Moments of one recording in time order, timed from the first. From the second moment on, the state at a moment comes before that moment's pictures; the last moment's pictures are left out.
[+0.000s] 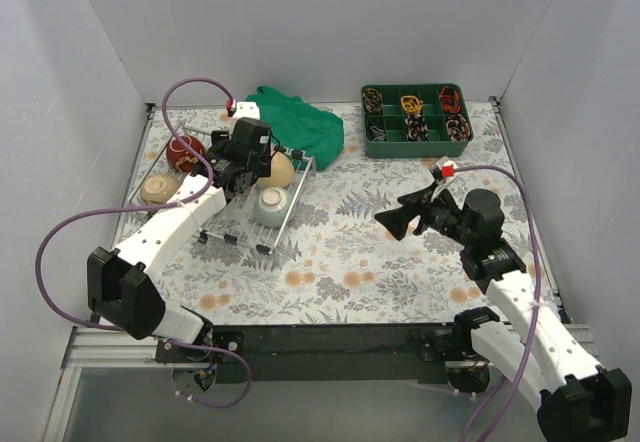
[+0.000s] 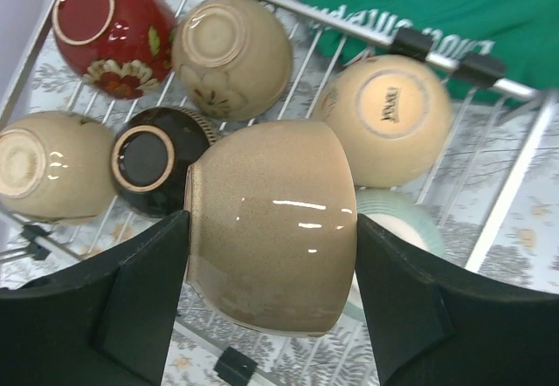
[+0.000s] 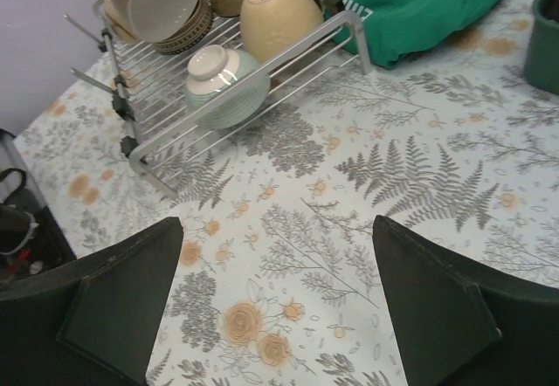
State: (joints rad) left arm -0.51 1.43 1.28 -0.59 -0.63 -0.26; right arm 0.32 0.72 0.52 0.03 -0.54 0.24
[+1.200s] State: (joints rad) left arm -0.51 1.11 0.92 -0.12 0.16 -0.81; right arm 0.58 1.58 0.86 0.61 -0.57 0.63
